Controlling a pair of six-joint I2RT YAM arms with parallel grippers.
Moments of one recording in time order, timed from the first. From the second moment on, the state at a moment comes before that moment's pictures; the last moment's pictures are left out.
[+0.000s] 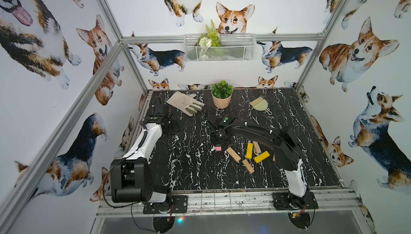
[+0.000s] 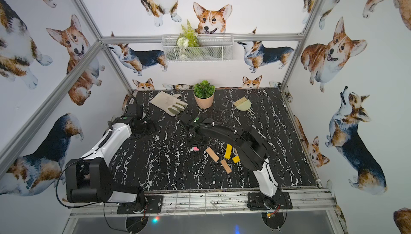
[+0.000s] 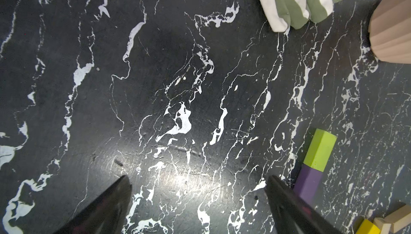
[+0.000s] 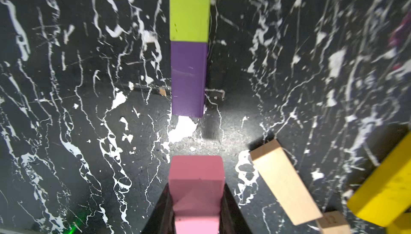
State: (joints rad) left arm -0.01 1.43 1.05 -0.76 0.08 -0.46; right arm 1.00 2.06 1.69 -0.99 0.02 0.95
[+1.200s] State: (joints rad) left arm -0.01 1.42 1.05 -0.76 0.10 -0.47; right arm 1.01 2.25 1.80 -1.02 -0.03 1.01
